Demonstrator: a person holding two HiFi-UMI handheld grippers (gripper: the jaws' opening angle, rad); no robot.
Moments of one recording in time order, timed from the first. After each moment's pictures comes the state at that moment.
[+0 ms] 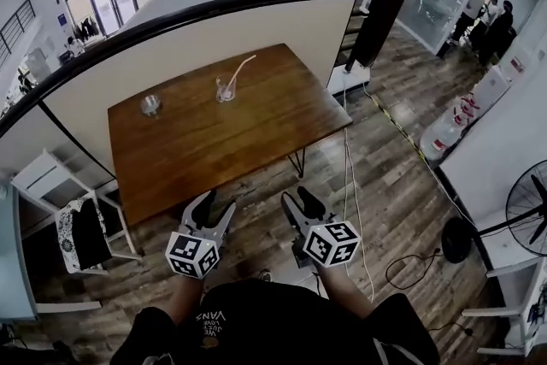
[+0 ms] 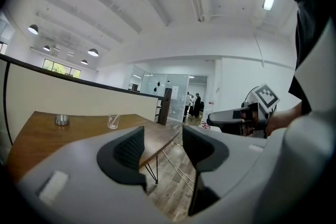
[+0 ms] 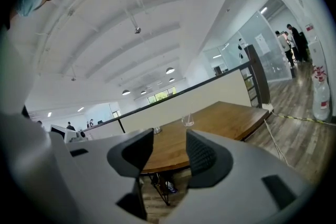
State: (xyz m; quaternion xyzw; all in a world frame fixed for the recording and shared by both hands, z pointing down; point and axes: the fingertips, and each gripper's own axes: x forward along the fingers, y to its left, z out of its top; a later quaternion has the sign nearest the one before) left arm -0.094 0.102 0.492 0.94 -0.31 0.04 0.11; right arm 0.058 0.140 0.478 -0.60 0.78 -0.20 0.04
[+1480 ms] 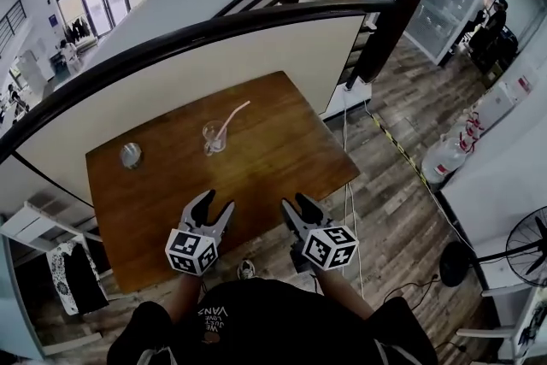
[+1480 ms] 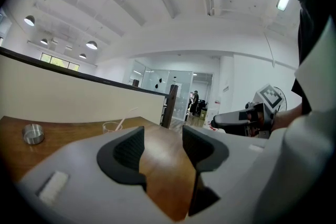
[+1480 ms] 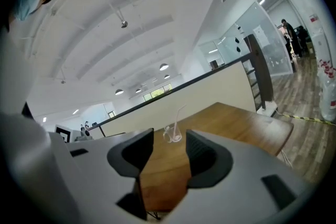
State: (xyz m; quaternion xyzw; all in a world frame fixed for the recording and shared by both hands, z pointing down) left arm -0.009 -0.139 0.510 0.94 -0.30 0.05 0.13; right arm 0.139 -0.085 0.496 -0.60 0.76 -0.23 0.04
